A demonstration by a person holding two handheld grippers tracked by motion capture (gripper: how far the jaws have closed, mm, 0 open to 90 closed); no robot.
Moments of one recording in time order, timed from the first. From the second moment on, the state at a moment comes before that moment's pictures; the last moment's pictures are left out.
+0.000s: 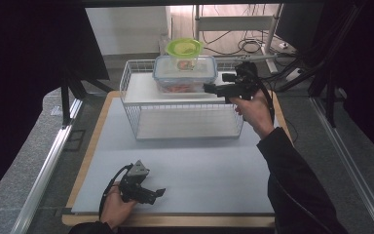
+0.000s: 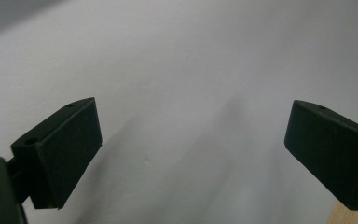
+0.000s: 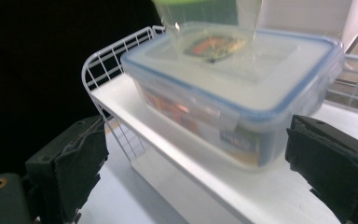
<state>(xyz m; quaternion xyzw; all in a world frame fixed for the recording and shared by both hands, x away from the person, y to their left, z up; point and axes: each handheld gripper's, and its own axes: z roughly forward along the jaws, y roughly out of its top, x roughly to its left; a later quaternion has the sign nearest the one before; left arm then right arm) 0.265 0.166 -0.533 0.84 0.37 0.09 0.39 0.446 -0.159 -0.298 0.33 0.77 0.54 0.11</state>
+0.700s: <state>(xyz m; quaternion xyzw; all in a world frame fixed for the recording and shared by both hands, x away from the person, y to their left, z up) 0.265 0.165 -0.534 0.84 0.37 0.09 0.38 0.417 -0.173 -0.347 0.32 0.78 0.53 0.12</state>
